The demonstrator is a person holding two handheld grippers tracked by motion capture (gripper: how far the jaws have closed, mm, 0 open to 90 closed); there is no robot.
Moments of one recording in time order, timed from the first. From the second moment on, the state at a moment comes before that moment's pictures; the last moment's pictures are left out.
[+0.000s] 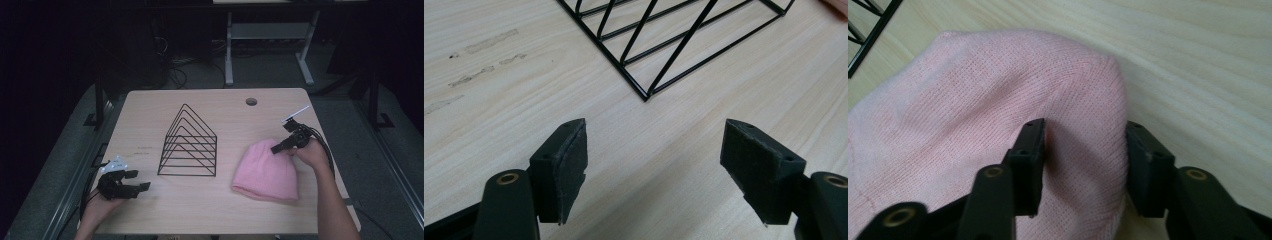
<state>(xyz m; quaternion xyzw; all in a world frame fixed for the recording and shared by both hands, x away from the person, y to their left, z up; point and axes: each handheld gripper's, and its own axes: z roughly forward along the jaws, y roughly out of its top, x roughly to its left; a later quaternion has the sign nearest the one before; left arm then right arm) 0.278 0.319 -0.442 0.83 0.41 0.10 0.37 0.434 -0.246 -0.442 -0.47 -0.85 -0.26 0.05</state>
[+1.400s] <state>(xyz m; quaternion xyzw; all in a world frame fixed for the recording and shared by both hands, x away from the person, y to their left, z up) 0.279 0.315 -0.439 0.83 0.40 0.10 0.37 0.407 -0.269 -0.410 -0.44 -0.82 -0.36 0.06</state>
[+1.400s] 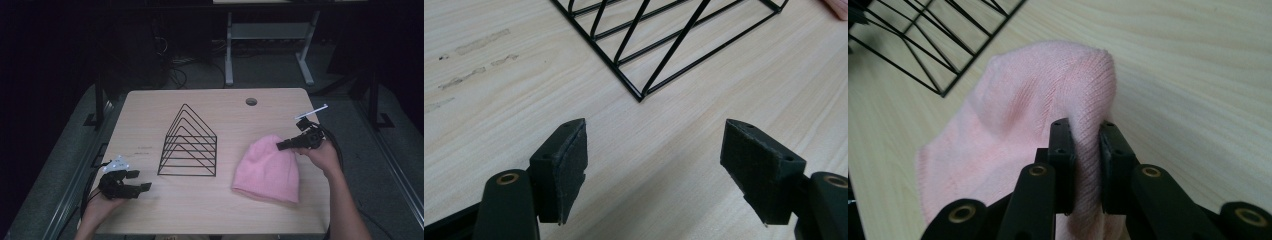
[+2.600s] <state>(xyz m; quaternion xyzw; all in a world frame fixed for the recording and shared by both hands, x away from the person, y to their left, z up) 0.290 0.304 -0.383 0.86 0.33 0.07 0.37 0.369 -0.275 -0.295 -0.38 -0.82 -0.42 -0.03</state>
